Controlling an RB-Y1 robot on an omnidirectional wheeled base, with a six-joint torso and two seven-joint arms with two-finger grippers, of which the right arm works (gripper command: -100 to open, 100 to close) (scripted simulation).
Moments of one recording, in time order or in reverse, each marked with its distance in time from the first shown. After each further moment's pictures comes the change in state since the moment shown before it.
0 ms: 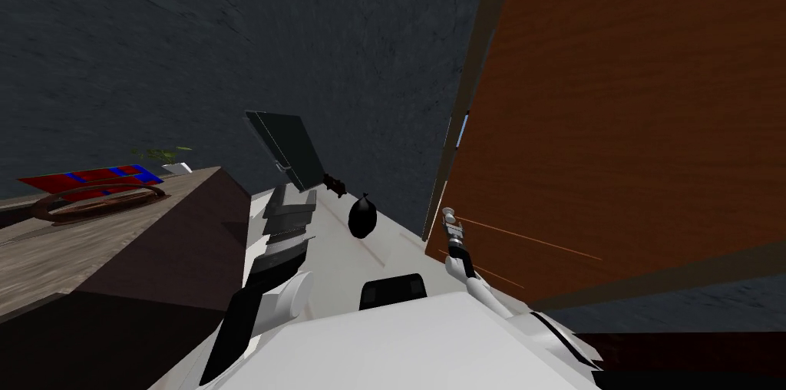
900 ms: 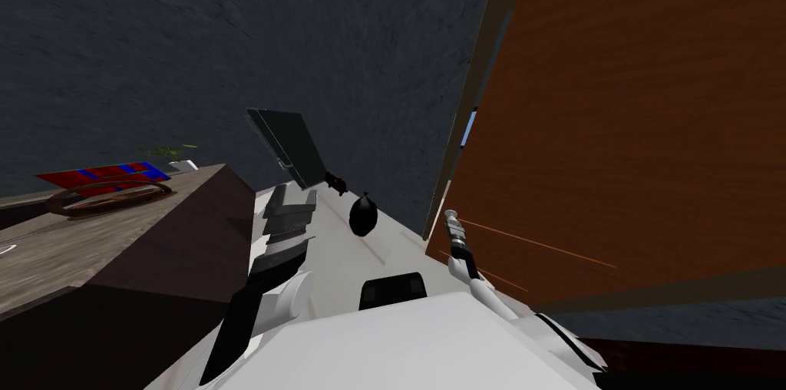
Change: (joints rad) arm 0.011 -0.026 0.008 -0.004 0.003 0.002 -0.024
